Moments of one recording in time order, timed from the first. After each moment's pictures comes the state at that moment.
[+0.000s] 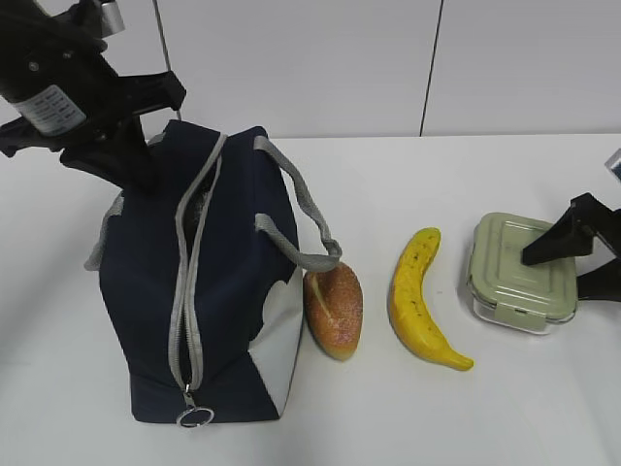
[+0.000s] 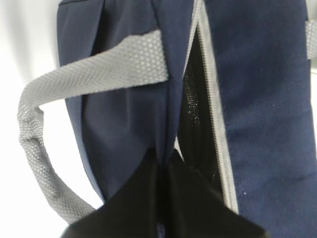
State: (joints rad) left arm -0.31 1.66 -1.43 -0.30 1.13 -0.09; right arm -0.39 1.97 -1.08 0.95 0.95 -0.82
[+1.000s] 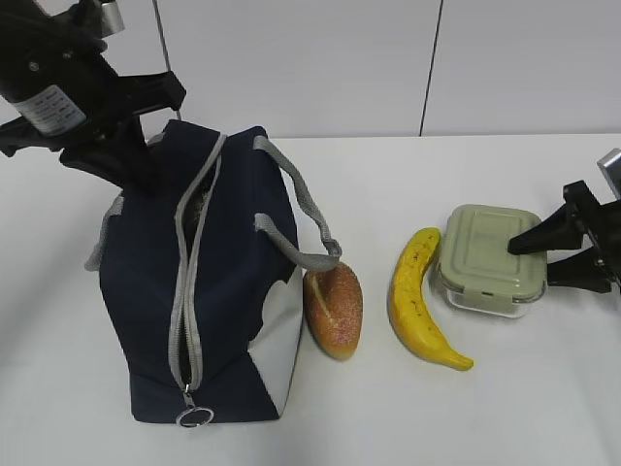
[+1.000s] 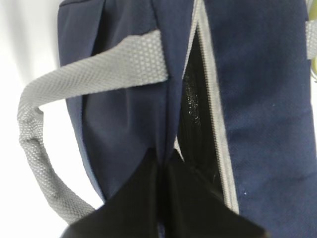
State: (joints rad) left arm -0.31 1.66 -1.43 -0.30 1.13 -0.09; right arm -0.39 2.03 -1.10 1.10 1.04 -0.86
